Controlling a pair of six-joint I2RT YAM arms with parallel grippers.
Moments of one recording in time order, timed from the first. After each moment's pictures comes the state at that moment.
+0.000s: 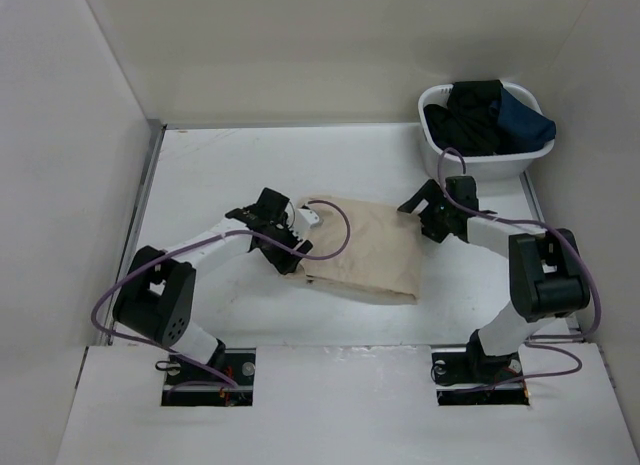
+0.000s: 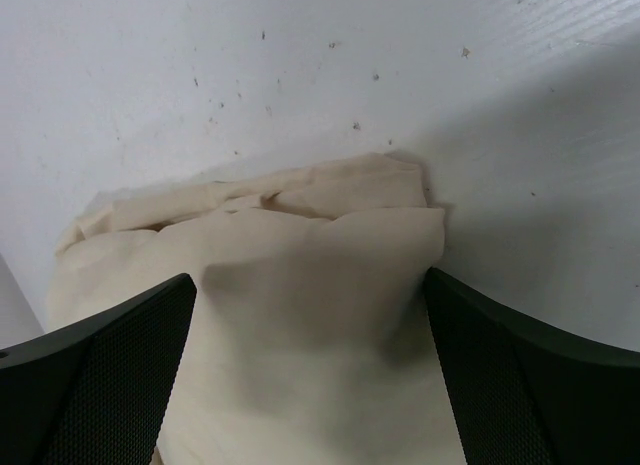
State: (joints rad) left arm -0.48 1.51 0.89 -0.52 0.24 0.39; right arm 0.12 1.63 0.81 0.02 -0.19 0.87
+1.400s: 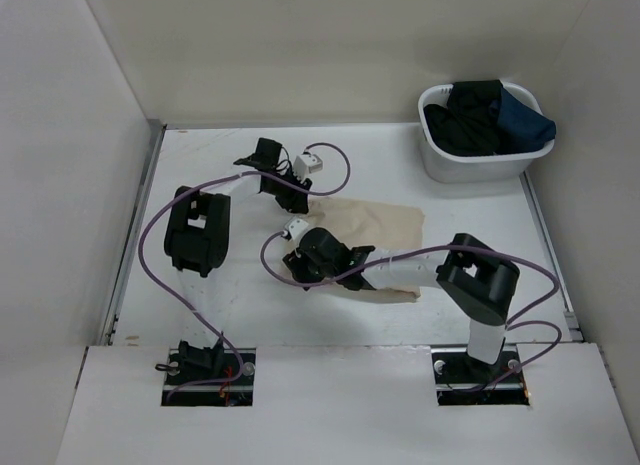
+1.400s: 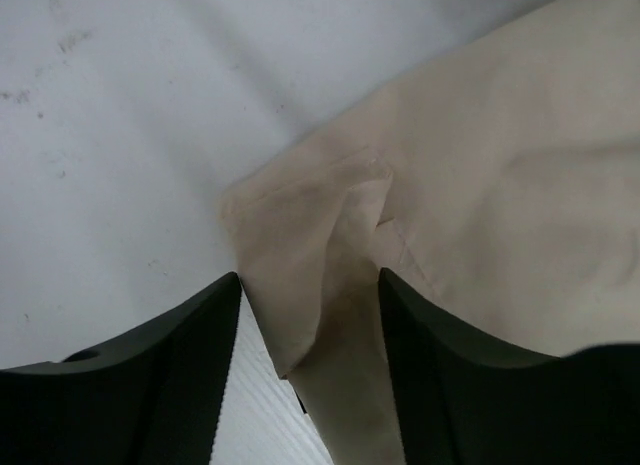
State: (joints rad) left arm -0.28 2.05 1.47 -0.44 0.64 0.49; right arm 1.06 1.83 1.08 0.08 0.09 0.17
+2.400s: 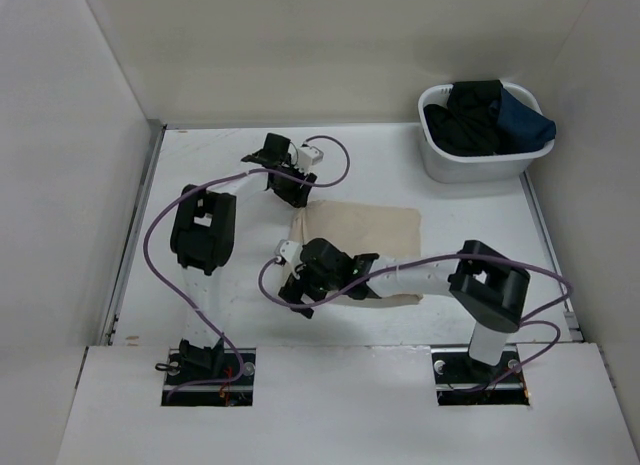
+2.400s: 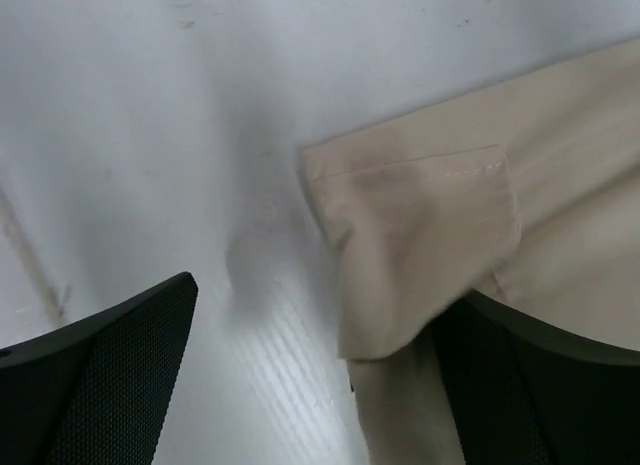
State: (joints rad) left arm -0.33 2.11 1.55 -0.43 0.33 0.34; right arm 1.11 1.81 1.05 0.00 -0.09 0.01
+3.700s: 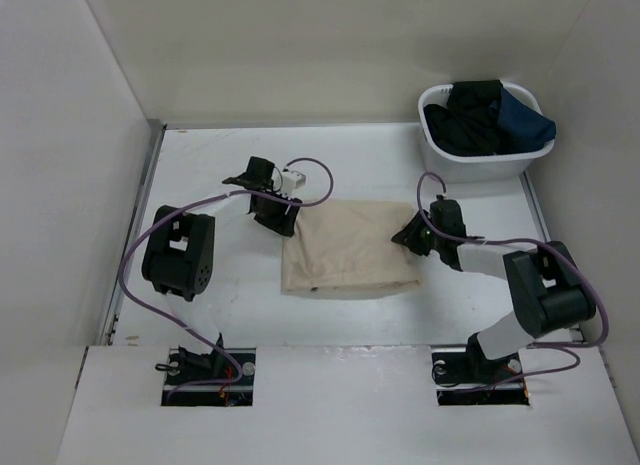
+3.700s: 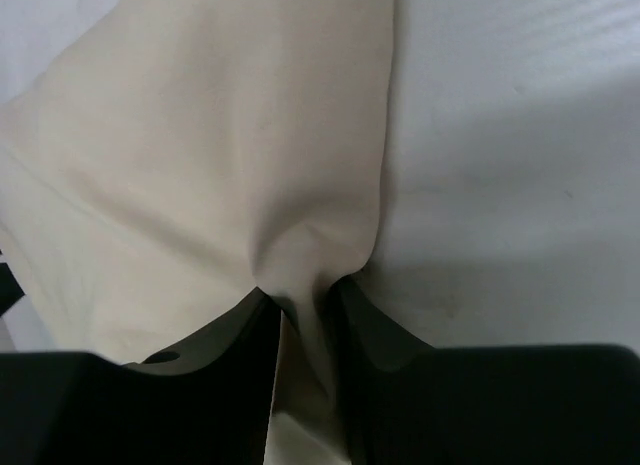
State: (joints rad) left arm -0.30 1.83 1.18 -0.46 0.33 0.22; right arm 0.26 1.51 0.55 0.21 -0.17 0.82
